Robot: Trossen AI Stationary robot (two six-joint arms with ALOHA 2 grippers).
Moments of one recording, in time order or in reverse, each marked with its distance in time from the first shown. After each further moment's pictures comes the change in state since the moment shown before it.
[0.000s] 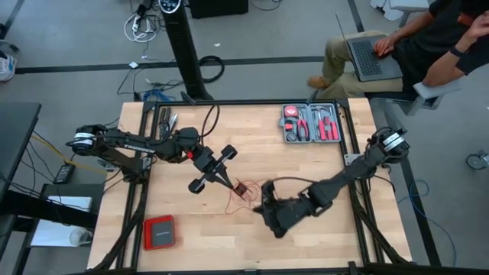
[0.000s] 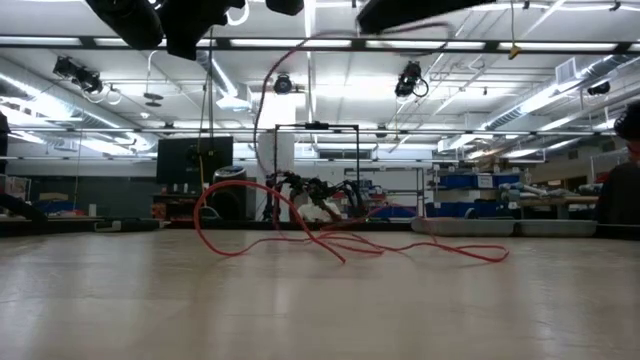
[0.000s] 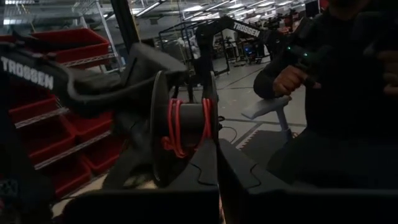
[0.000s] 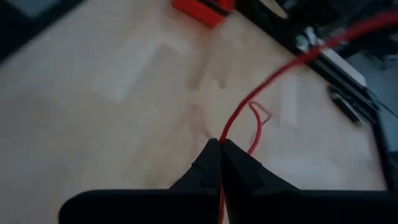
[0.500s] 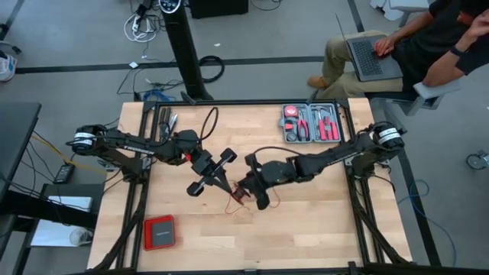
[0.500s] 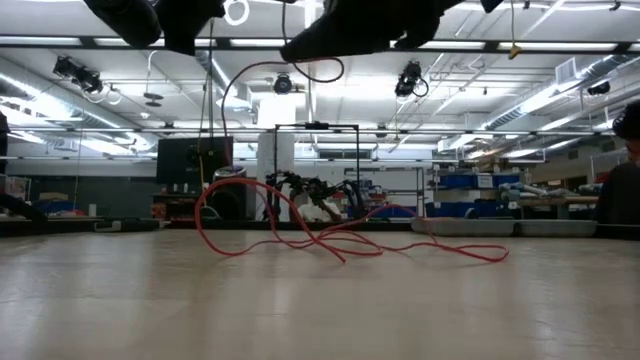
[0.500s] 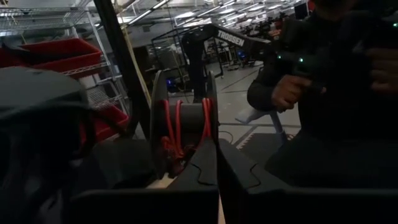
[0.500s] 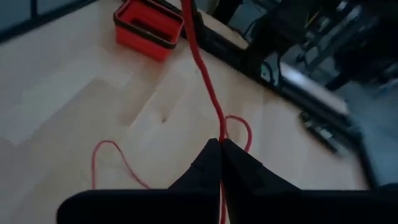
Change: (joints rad) left arm -0.034 0.000 0.000 0.022 0.003 0.016; right arm -0.303 0.000 -0.049 0.283 -0.334 -0.173
